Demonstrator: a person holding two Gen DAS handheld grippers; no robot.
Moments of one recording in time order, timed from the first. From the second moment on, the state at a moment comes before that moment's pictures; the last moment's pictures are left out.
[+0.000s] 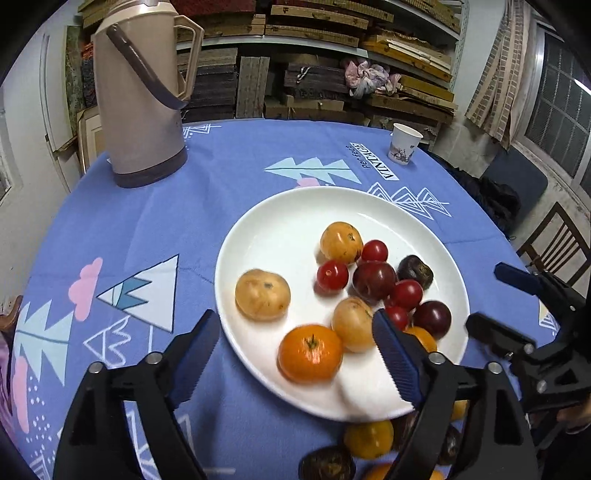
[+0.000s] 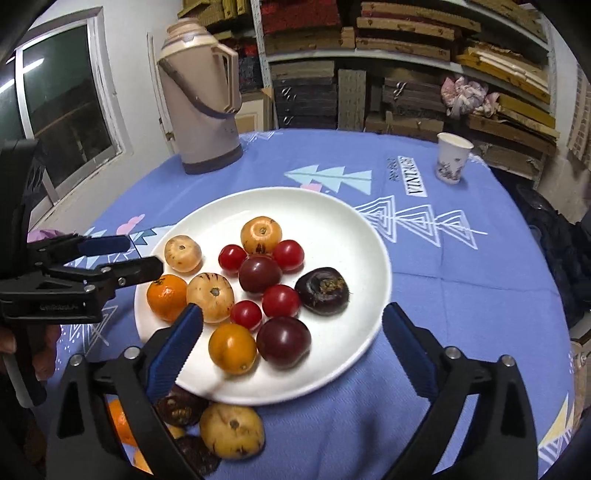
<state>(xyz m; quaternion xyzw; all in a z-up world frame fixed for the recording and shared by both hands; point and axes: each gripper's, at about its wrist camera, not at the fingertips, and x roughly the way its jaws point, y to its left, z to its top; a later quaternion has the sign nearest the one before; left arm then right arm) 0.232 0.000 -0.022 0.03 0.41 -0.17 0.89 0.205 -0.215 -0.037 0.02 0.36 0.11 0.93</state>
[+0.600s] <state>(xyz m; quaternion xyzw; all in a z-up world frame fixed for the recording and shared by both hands) 0.160 0.041 -0.052 -0.11 0.44 -0.16 0.88 0.123 -0.199 -0.048 0.00 0.37 0.14 0.92</state>
